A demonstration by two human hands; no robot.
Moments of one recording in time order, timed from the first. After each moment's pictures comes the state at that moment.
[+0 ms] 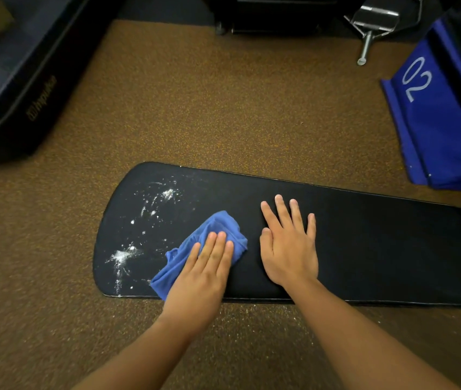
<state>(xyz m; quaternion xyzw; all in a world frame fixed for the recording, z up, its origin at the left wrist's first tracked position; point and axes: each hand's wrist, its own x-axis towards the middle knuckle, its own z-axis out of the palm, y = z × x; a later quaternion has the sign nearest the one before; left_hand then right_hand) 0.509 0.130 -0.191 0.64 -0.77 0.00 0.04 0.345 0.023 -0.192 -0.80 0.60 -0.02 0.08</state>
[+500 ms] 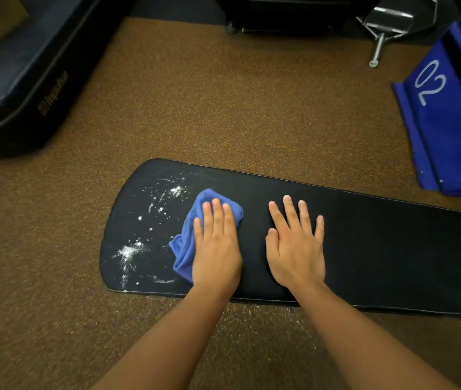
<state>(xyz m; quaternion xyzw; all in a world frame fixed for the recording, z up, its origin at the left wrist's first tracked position) 0.484 0.071 -0.200 0.79 -0.61 -0.03 0.10 0.346 0.024 -0.192 -0.79 0.60 -0.02 0.09</state>
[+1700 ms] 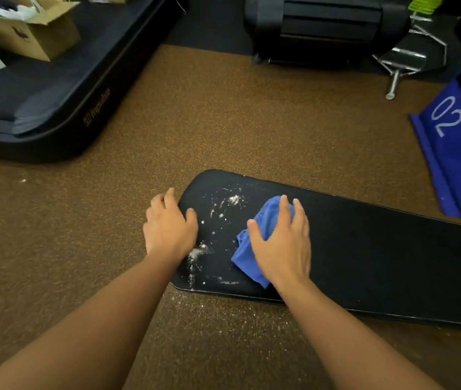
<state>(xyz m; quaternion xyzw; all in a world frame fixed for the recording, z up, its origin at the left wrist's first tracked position) 0.674 0.097 -0.158 0.87 -0.42 -0.14 0.19 0.479 0.066 -0.143 -0.71 0.65 -0.16 0.21</state>
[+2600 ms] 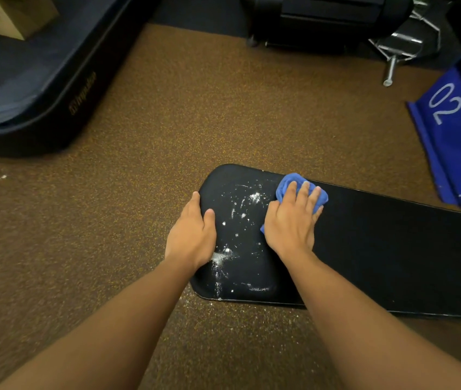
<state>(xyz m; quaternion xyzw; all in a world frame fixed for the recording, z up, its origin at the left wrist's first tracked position) 0.695 0.095 -0.182 0.80 -0.45 -0.30 0.27 0.535 0.021 -0.180 -0.70 0.70 -0.06 0.14</state>
